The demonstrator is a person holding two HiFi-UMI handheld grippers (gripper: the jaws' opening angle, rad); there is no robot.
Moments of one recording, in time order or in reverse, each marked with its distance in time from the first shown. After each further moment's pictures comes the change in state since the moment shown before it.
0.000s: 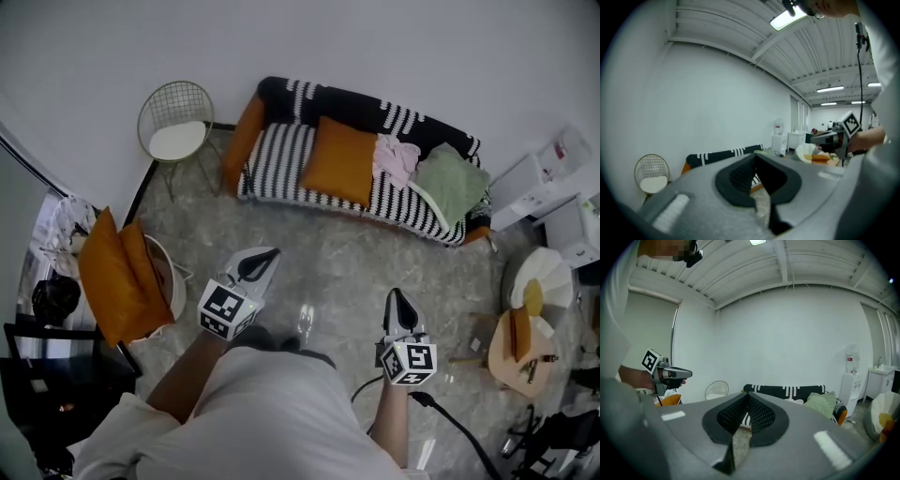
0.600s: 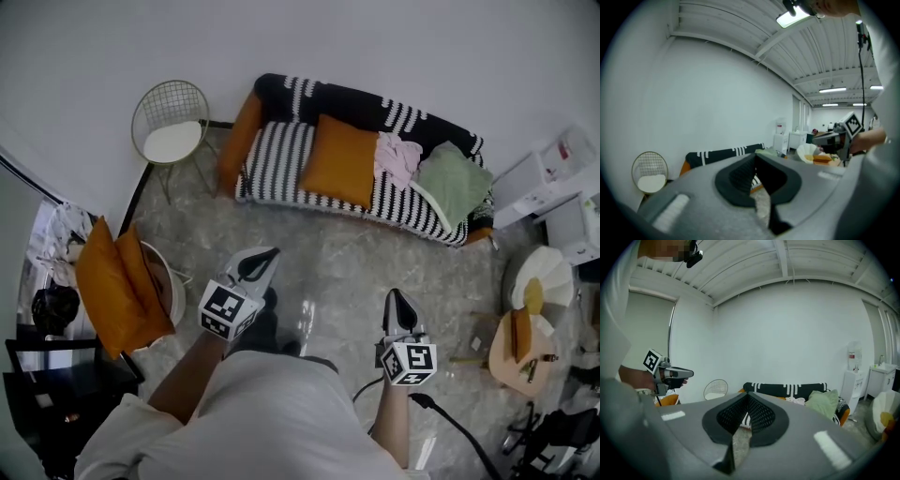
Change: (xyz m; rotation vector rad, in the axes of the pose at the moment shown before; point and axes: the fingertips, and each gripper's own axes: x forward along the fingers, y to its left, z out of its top) left arm 0.038 0.057 -0.008 -0.030 0.018 -0.006; right arm 0.063 -0.001 0.001 0.013 0.032 -0.001
